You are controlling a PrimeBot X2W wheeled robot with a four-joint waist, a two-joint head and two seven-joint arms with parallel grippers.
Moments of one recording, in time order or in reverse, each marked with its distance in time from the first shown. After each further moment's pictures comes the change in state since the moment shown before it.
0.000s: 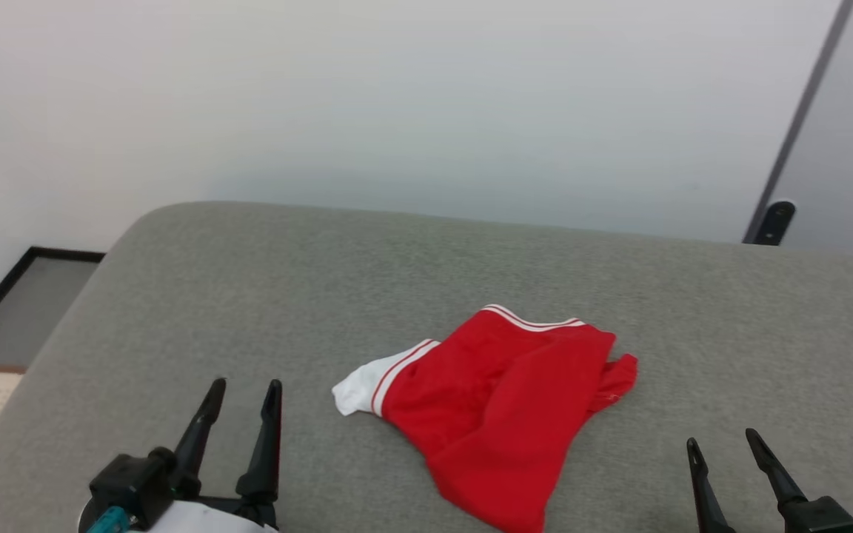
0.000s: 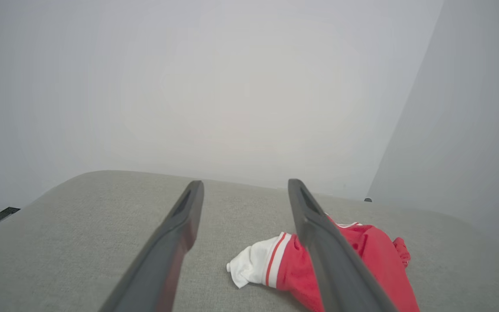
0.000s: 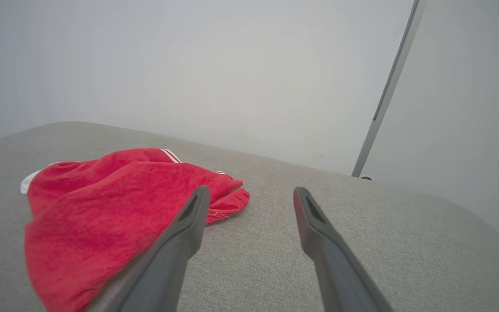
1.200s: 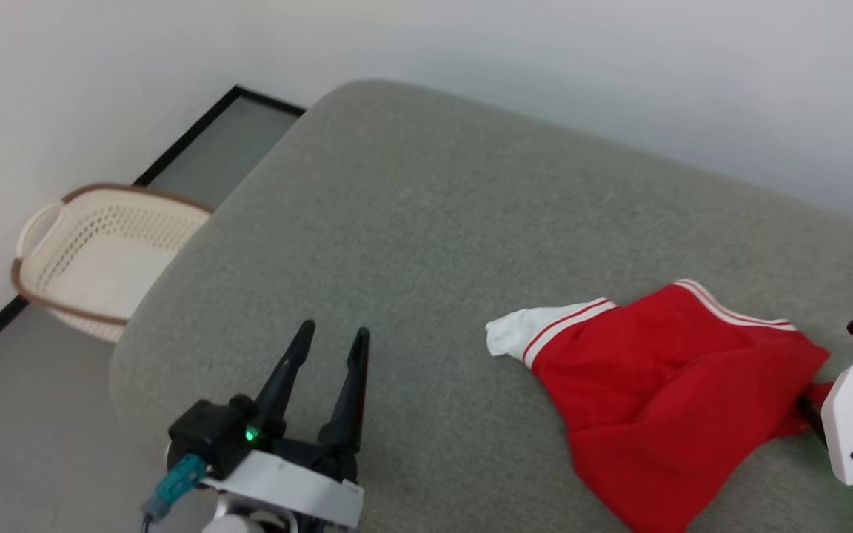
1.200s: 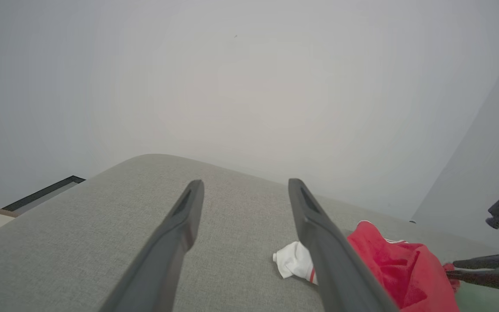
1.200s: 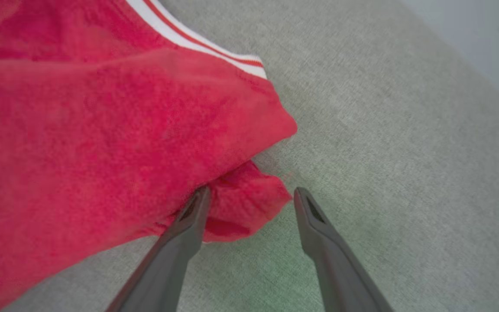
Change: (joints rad) left arm -0.124 -0.168 -0.028 0.033 0.080 -0.108 -0.001; right arm -0.512 -0.511 0.327 0.391 0.503 0.000 0.776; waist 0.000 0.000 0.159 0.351
